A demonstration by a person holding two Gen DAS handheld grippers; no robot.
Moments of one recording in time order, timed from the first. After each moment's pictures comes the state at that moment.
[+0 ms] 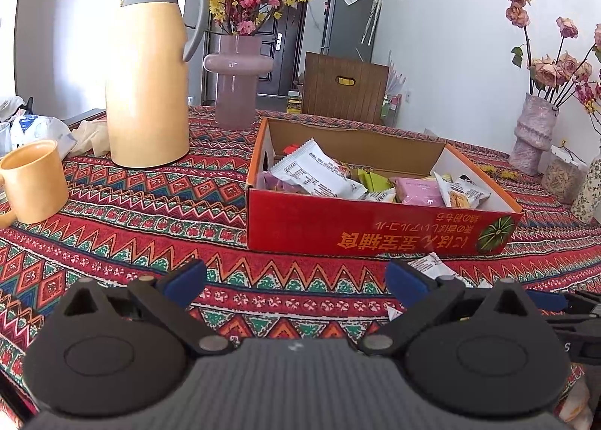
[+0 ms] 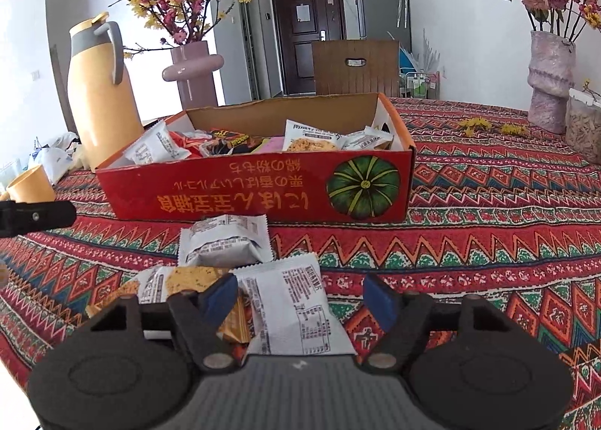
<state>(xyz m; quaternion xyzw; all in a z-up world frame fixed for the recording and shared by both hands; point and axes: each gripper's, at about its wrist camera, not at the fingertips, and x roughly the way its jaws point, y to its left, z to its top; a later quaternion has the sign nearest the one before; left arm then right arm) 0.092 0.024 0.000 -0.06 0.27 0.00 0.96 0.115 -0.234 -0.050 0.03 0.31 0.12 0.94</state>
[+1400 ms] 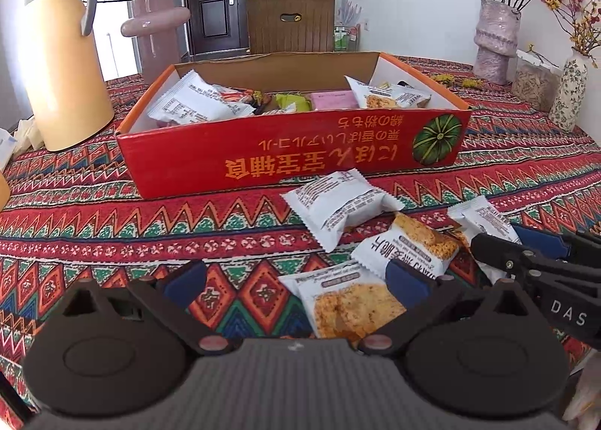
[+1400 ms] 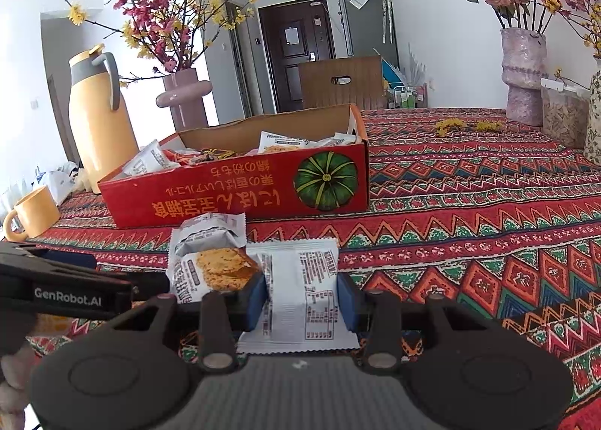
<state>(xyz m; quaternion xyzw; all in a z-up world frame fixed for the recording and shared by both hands) 0.106 -0.071 -0.033 0.03 0.36 -0.05 0.93 0.080 -0.270 -0.058 0.07 0.28 0.11 0.95</state>
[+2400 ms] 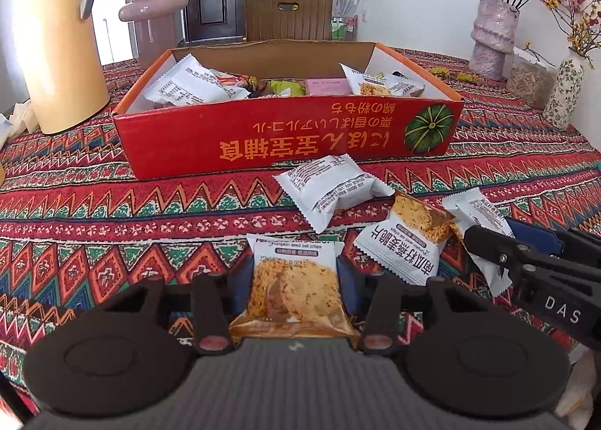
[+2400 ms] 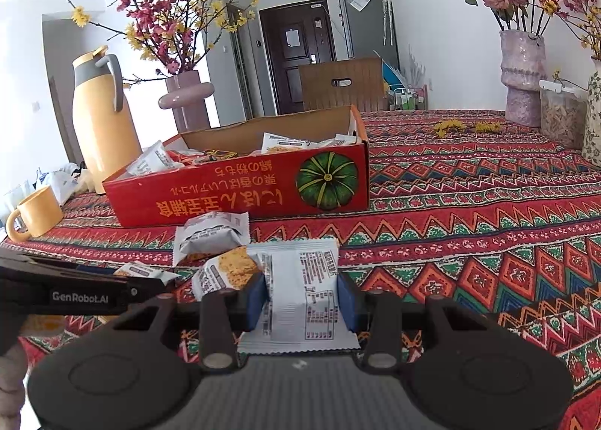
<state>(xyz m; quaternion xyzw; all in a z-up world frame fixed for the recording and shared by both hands) 0.097 -0.068 -0.034 0.01 0.37 -0.06 0.93 0.072 -0.268 -0.057 0.07 0.27 0.11 0.95</state>
